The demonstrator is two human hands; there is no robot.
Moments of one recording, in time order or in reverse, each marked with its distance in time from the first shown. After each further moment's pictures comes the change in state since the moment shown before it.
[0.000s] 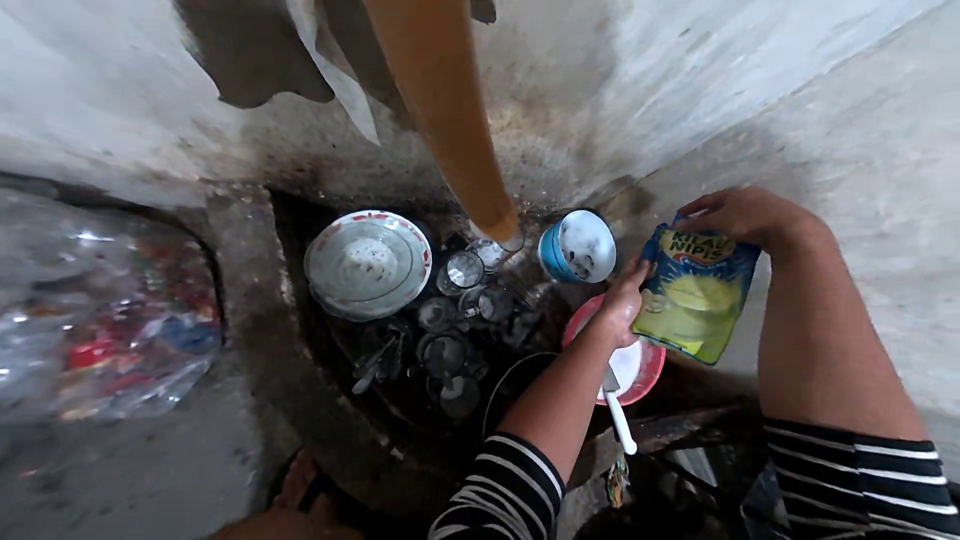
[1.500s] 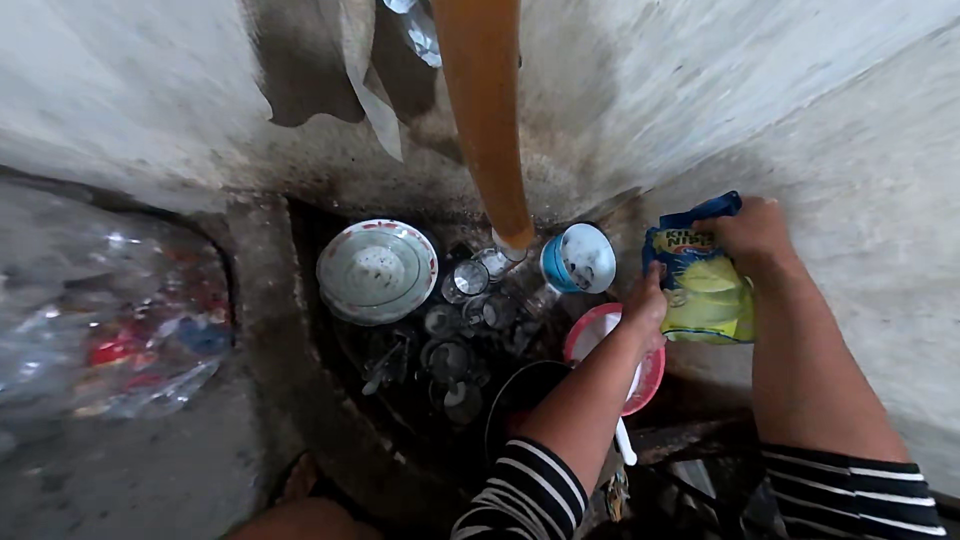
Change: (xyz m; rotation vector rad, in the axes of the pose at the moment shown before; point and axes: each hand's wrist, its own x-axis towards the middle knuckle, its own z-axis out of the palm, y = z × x) left_hand -0.001 0.010 0.043 0.139 0.204 0.009; right_hand -0.008 0.012 0.021 0.376 0.414 0.061
